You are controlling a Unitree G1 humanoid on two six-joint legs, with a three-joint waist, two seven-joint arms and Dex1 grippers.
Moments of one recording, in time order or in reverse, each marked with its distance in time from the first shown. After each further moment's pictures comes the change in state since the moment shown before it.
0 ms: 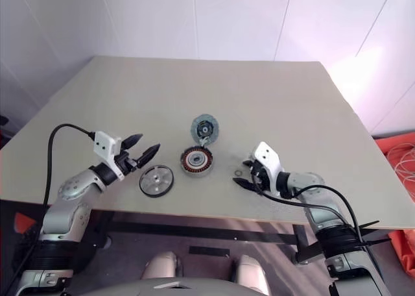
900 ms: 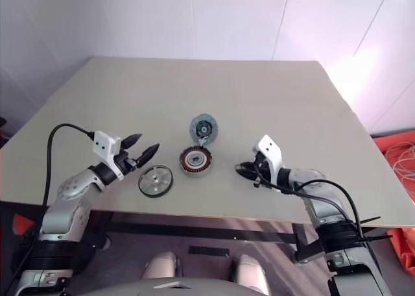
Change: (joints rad) left arm 0.000 0.002 0.002 -0.002 0.004 0.000 0.008; right arm -0.072 0.021 -0.059 -0.095 0.123 0.194 0.007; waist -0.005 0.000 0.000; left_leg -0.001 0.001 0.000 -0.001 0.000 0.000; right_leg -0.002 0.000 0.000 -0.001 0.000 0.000
